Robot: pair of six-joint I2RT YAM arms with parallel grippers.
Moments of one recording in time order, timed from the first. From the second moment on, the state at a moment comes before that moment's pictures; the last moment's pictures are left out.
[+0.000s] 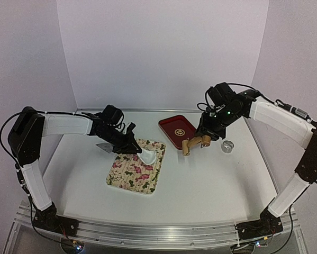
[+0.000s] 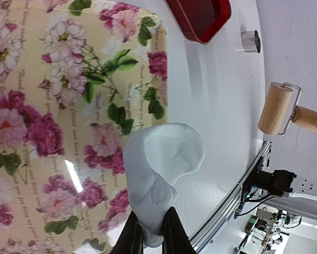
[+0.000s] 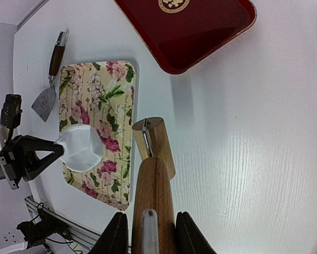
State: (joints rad) left arm -0.61 1.82 1.24 -0.38 0.59 -0.62; right arm 0.60 1.62 1.51 -0.93 -0.16 0.79
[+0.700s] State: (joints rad) left arm -0.57 1.64 1.13 -0.57 0.39 -0.44; right arm 0.86 2.07 2.01 -0.98 -0.22 0.66
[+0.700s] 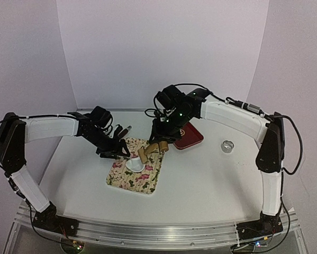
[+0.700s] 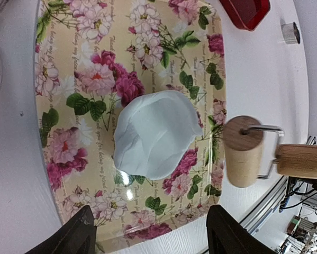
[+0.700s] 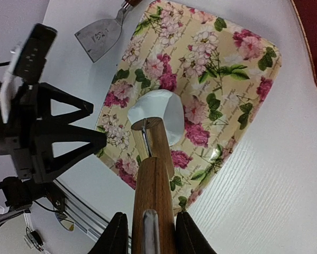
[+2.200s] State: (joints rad) left arm -0.53 1.82 1.07 -0.59 0.24 -0.36; right arm 0.87 2.38 2.27 -1.00 -0.37 0.68
